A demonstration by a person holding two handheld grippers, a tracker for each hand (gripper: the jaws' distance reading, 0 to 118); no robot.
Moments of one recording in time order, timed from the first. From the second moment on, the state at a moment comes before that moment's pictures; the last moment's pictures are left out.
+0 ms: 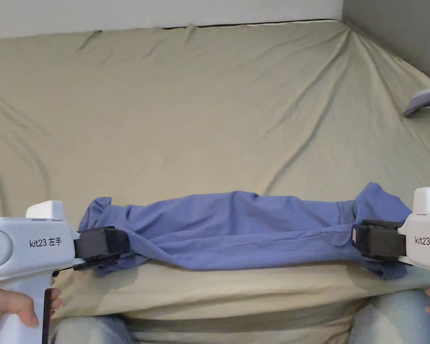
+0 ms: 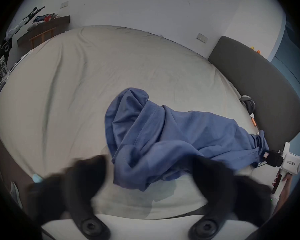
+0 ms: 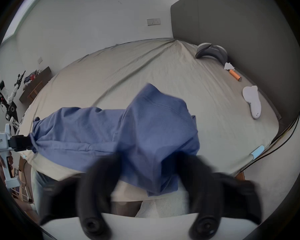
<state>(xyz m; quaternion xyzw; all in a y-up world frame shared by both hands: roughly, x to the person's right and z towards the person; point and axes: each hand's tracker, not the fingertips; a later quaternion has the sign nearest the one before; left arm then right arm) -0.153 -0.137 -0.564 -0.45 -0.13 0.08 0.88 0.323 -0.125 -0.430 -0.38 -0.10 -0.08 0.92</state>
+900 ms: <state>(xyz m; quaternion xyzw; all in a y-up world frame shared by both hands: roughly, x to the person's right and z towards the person) -0.208 -0.189 -0.616 -0.45 -0.15 0.33 0.81 0.288 -0.043 -0.501 -0.21 0.09 -0.13 0.97</state>
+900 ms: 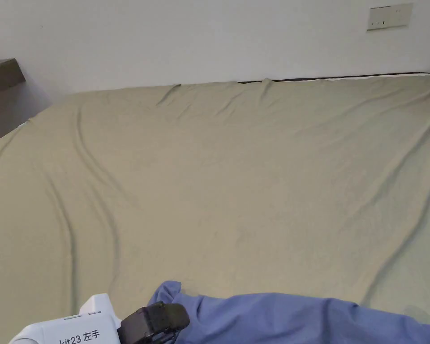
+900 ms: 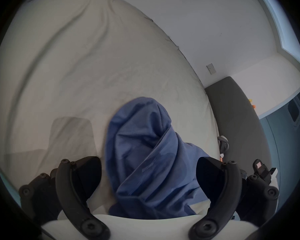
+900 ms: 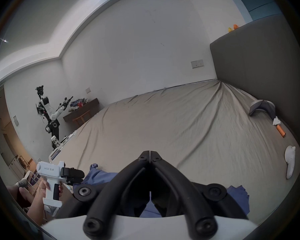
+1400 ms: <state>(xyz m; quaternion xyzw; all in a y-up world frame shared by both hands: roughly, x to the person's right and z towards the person) -0.154 -0.151 -0.638 -0.44 -0.19 0.25 0.84 0.307 -0.053 -0.491 -0.21 0.07 -0.18 0.96</state>
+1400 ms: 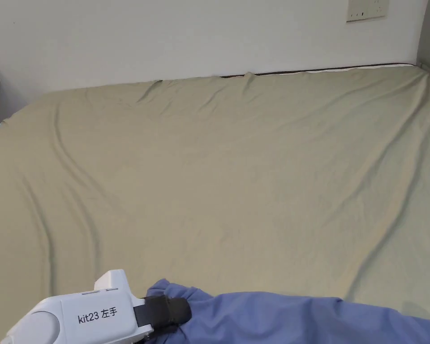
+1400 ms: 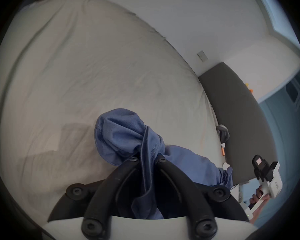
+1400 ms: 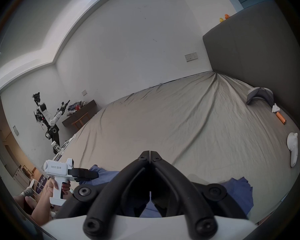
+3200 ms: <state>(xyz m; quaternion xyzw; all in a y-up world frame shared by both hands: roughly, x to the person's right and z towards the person) -0.026 -0.136 -0.637 -0.47 -0.32 0.27 0.78 0.354 -0.085 -0.427 -0.23 -0.01 -0.24 0.94</state>
